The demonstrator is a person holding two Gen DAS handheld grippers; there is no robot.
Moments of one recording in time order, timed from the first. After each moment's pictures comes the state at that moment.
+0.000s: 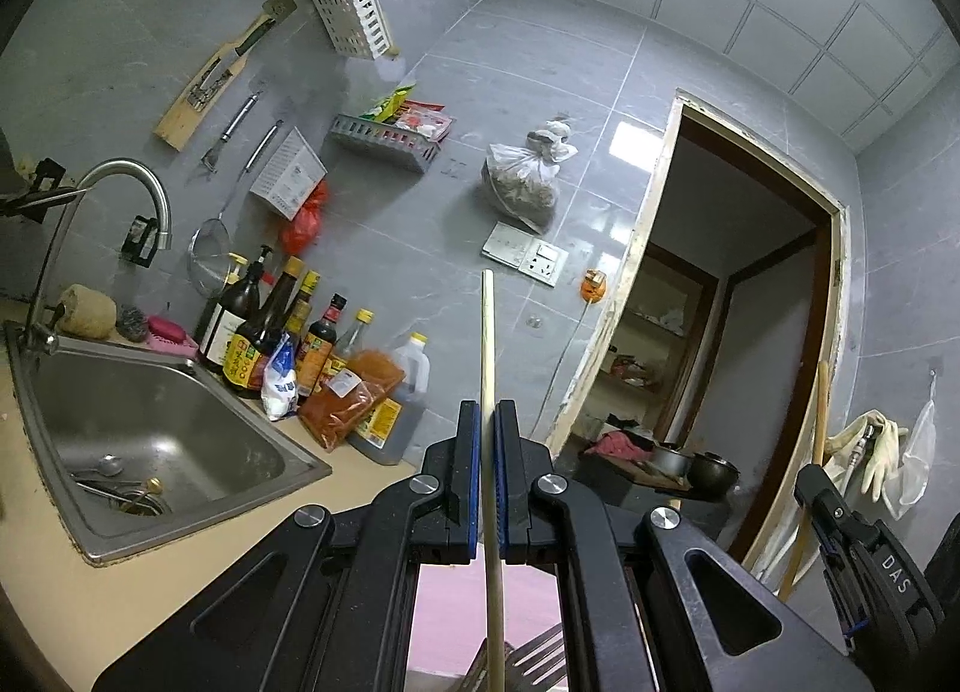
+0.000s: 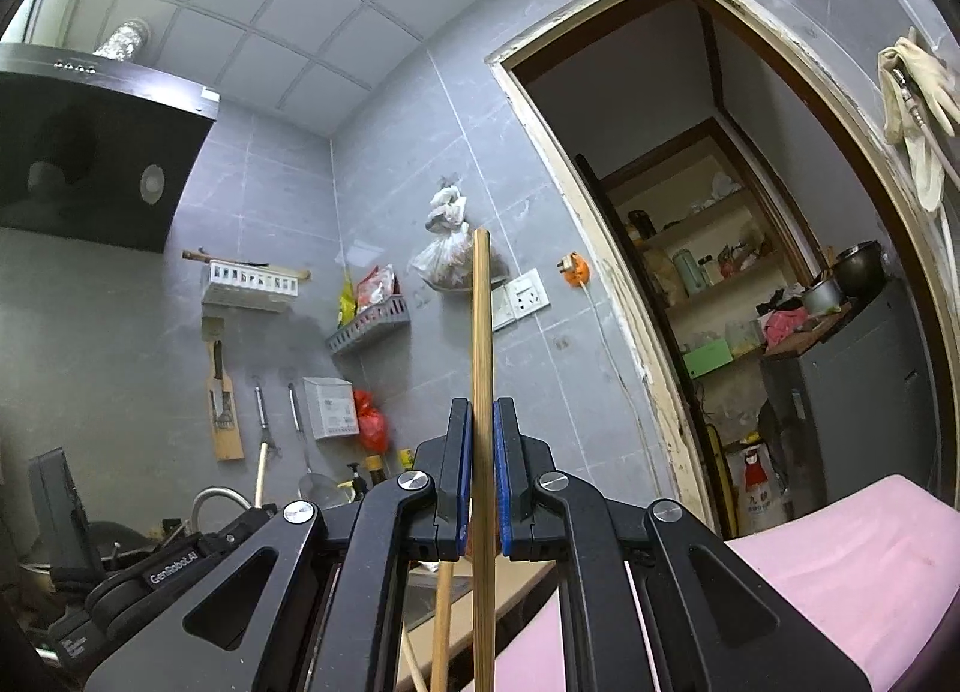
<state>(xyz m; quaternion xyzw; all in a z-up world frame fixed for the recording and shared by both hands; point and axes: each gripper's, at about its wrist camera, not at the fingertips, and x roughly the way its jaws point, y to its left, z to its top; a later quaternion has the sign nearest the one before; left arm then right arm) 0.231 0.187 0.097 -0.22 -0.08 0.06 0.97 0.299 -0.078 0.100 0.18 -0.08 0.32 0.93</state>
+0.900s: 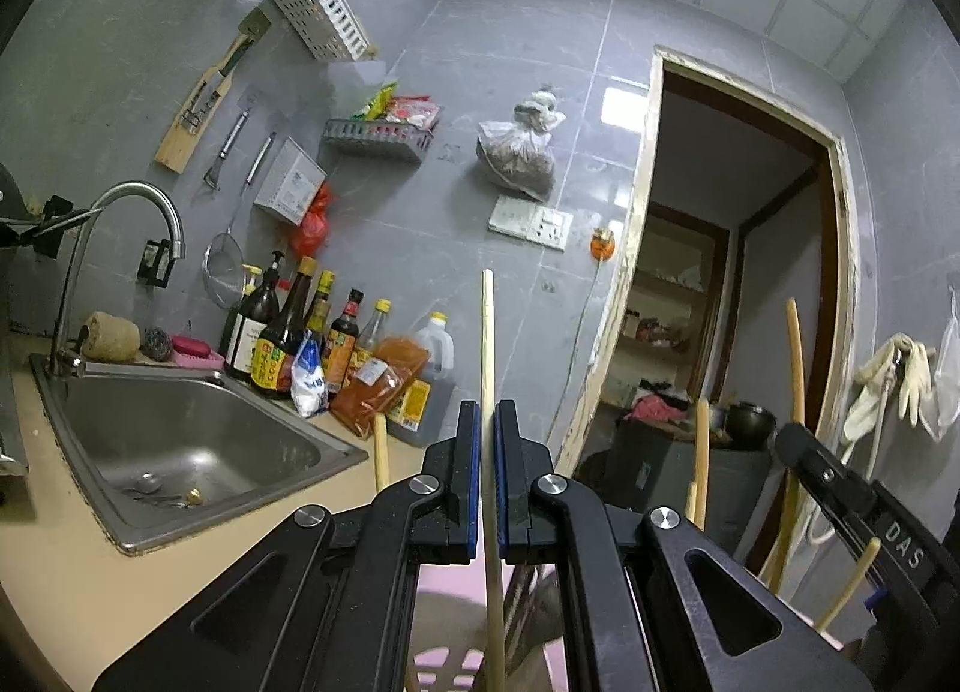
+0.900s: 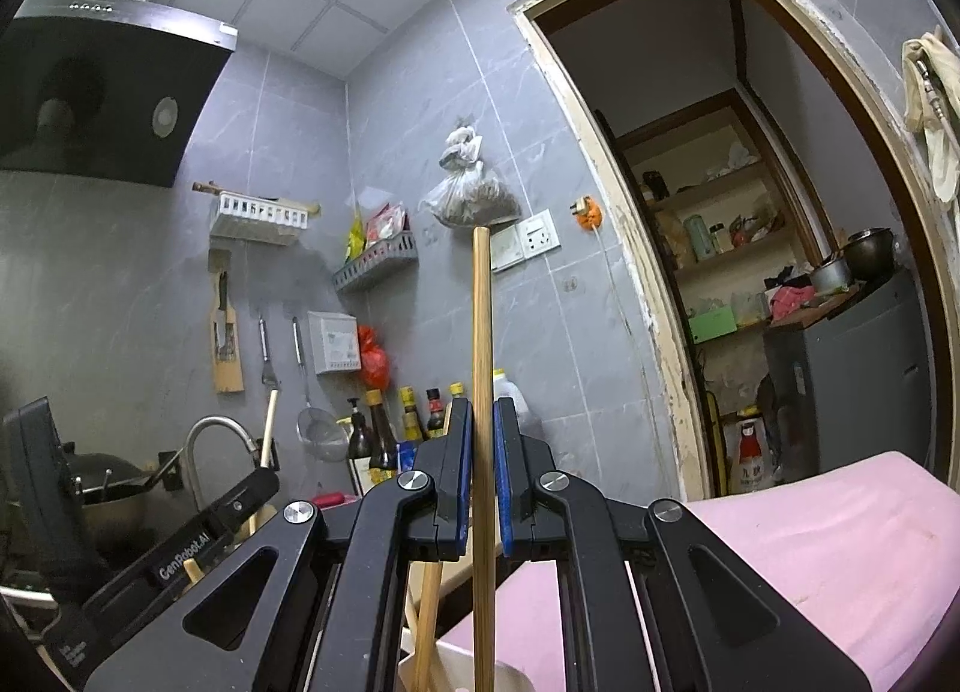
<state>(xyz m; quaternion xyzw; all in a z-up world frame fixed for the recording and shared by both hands) 0.236 0.159 0.061 -0.16 -0.04 0.09 0.98 0.297 -0.058 0.070 0.13 -0.03 0.34 0.93</state>
